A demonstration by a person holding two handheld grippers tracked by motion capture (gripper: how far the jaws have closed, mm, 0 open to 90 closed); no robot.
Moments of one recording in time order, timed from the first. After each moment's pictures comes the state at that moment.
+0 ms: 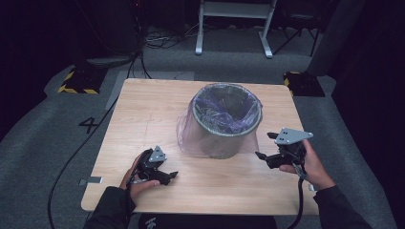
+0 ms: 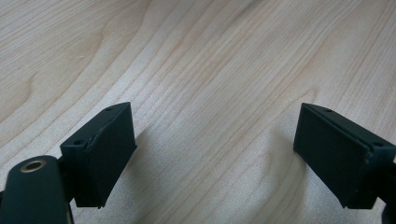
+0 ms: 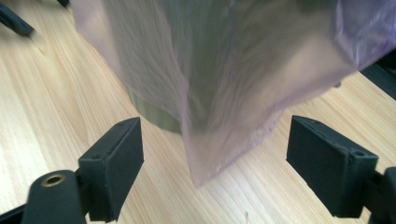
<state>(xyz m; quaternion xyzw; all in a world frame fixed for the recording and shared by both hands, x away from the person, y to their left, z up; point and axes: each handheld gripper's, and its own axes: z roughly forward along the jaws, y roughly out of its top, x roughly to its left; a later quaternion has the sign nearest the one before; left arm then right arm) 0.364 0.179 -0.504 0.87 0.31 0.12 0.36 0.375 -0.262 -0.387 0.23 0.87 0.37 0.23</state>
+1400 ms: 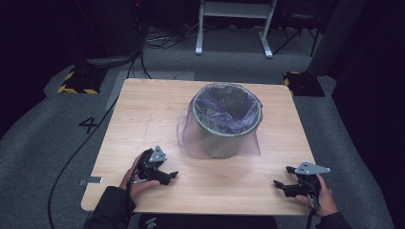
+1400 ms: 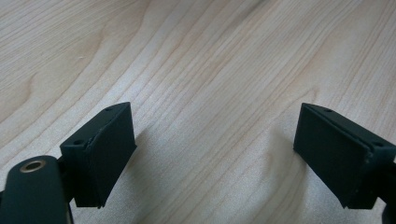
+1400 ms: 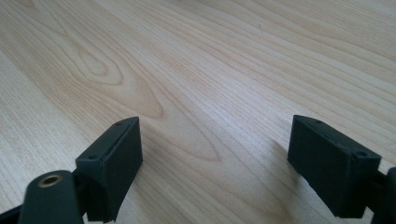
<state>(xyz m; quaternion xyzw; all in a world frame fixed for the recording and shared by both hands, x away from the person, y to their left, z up) 0.364 0.179 -0.504 0.87 0.31 0.13 0.36 0.328 -0.348 -0.503 0.38 0.83 0.37 0.17</state>
